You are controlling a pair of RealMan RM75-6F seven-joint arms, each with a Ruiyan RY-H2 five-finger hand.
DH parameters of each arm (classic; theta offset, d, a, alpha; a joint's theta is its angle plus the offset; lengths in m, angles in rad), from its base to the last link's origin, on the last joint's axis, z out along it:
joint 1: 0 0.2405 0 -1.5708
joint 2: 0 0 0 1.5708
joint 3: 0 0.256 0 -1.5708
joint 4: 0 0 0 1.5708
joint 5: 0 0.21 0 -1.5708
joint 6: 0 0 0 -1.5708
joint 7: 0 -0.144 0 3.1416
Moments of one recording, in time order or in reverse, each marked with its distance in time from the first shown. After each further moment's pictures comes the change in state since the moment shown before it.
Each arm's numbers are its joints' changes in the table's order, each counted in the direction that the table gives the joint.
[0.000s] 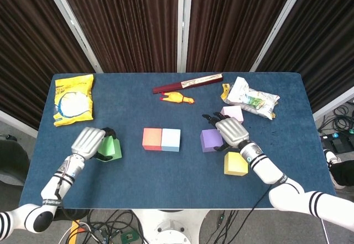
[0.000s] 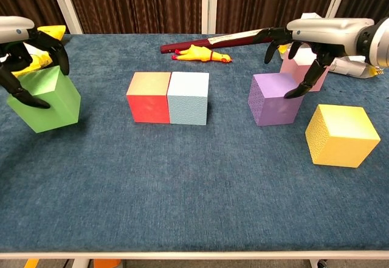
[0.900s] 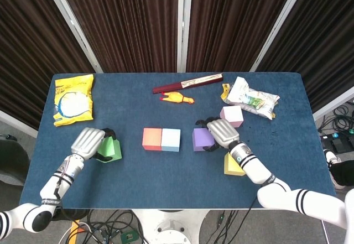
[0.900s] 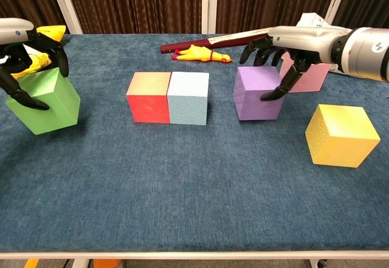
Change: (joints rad) left arm 0.002 0.006 0.001 0.007 0.013 -0.020 0.031; right arm 0.049 -0.089 -0.004 0.019 0.092 0.031 0.002
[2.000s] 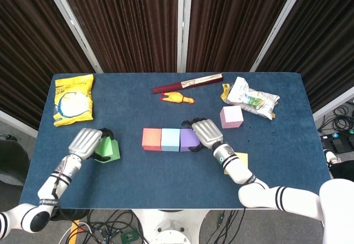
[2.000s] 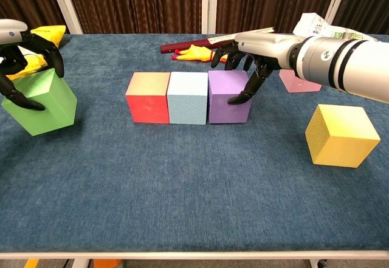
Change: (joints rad) left arm 0.015 0.003 0.001 0.025 0.025 -0.005 0.053; right arm 0.094 -0.129 0.008 0.031 0.165 0.043 0.140
